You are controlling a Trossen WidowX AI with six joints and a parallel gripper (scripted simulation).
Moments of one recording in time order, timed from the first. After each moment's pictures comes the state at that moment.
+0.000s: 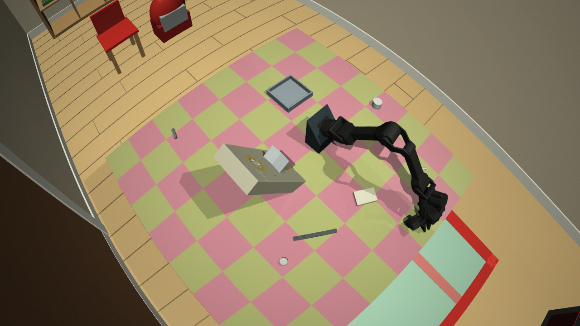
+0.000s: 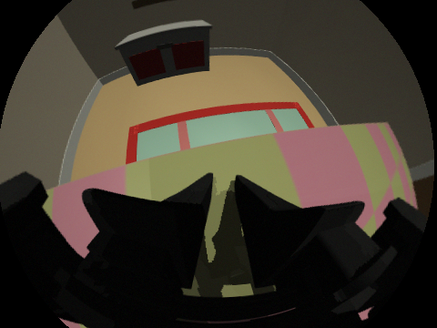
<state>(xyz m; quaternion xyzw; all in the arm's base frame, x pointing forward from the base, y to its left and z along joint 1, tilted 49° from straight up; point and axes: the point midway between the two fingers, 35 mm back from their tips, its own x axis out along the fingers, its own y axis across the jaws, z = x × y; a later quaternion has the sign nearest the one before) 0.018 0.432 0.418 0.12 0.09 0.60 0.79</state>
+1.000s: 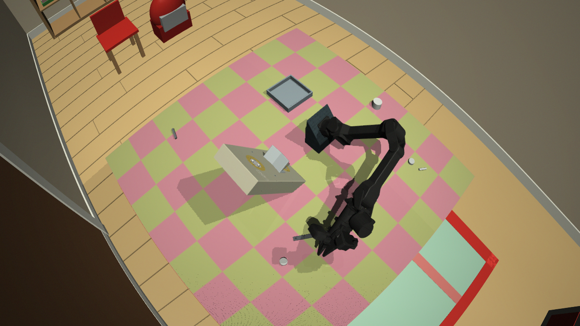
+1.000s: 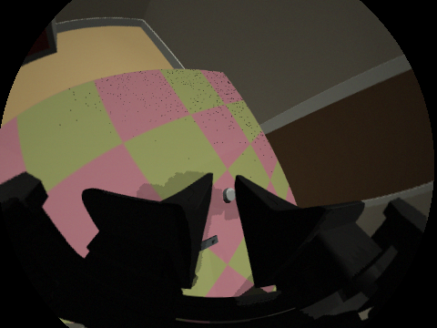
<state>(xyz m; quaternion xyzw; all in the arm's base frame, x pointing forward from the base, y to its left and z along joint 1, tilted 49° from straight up) 0.388 0.168 0.305 0.02 0.16 0.25 0.95</state>
